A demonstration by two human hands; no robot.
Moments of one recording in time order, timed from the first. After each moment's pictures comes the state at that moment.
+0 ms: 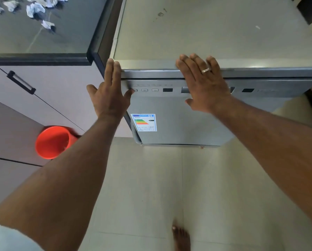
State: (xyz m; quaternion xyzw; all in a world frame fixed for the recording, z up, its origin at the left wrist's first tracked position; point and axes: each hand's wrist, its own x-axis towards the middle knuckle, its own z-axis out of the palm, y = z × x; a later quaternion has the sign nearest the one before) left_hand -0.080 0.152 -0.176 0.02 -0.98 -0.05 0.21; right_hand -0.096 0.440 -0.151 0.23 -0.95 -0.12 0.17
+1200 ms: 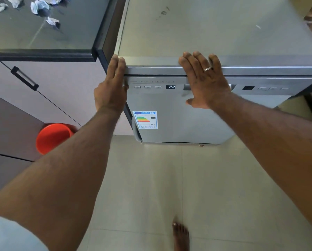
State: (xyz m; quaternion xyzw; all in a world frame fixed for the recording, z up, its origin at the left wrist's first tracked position) left_hand -0.076 0.143 -0.165 -0.02 -0.98 -0.11 0.18; right_hand -0.086 0.430 -0.140 0.20 -0.96 -0.15 0.11
